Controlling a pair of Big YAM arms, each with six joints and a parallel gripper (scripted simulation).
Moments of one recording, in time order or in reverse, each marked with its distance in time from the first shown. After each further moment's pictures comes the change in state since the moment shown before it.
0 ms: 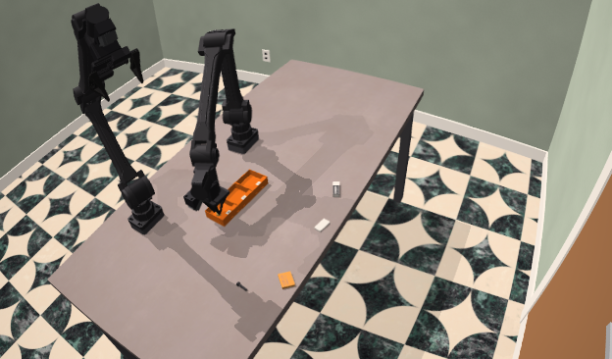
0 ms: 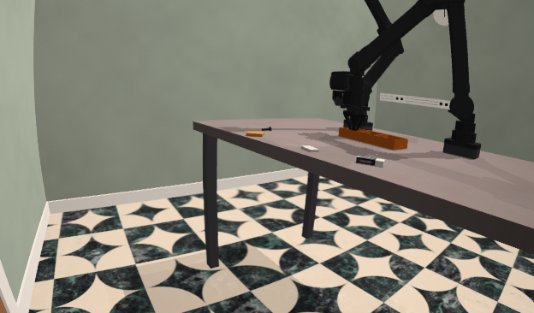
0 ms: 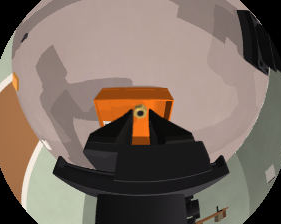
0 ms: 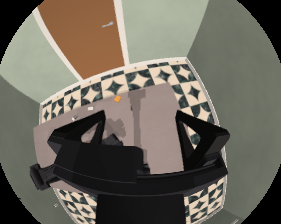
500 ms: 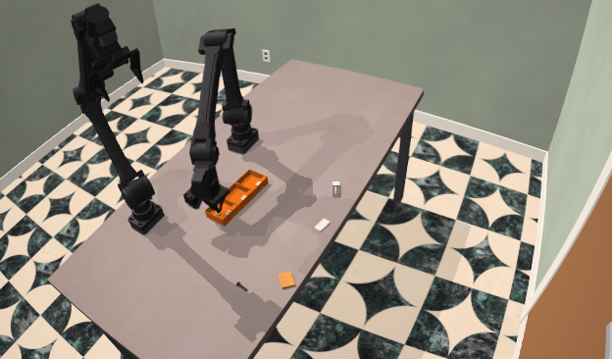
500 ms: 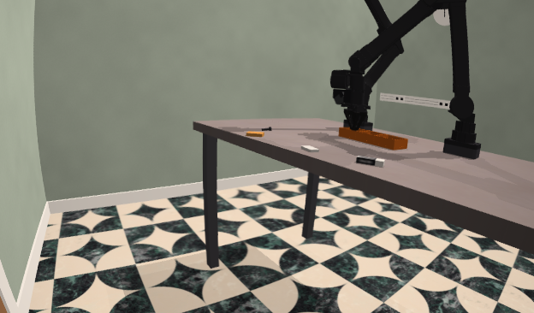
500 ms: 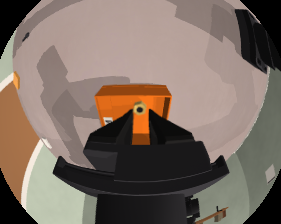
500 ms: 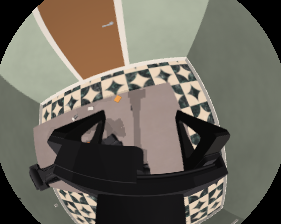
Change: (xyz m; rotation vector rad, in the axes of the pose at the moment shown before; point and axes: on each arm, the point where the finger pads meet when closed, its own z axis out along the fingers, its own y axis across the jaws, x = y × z) left arm 0.002 -0.001 -0.005 0.000 0.000 -0.001; right arm 0.000 0.000 0.000 0.000 0.000 0.000
